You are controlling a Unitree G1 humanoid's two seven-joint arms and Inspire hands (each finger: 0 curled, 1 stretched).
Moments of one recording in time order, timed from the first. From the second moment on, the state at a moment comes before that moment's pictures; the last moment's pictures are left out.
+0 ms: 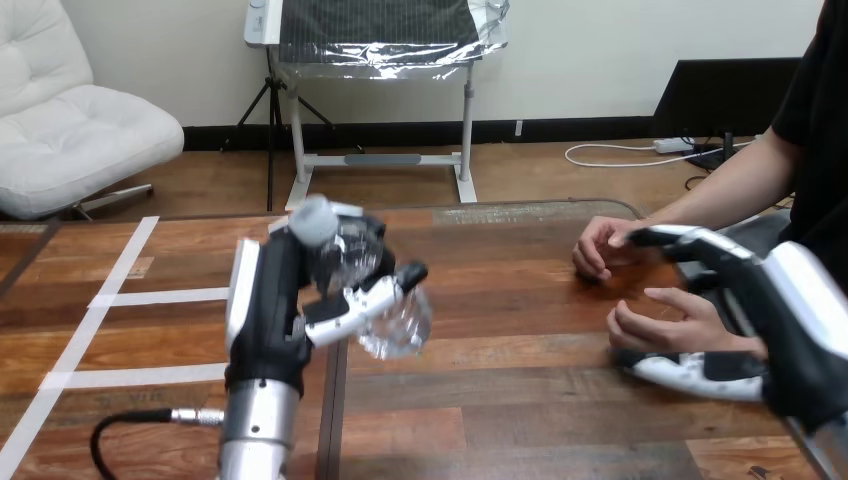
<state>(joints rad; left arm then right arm) 0.01 0.03 -0.10 0.08 0.16 -0.34 0.15 0.27 -0.47 -0.19 -0.34 -0.40 -0.13 0.17</state>
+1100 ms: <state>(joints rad) 0.00 0.02 -0.10 0.05 0.16 -0.35 0.12 0.21 -0.65 -0.21 -0.39 -0.66 0.11 0.34</state>
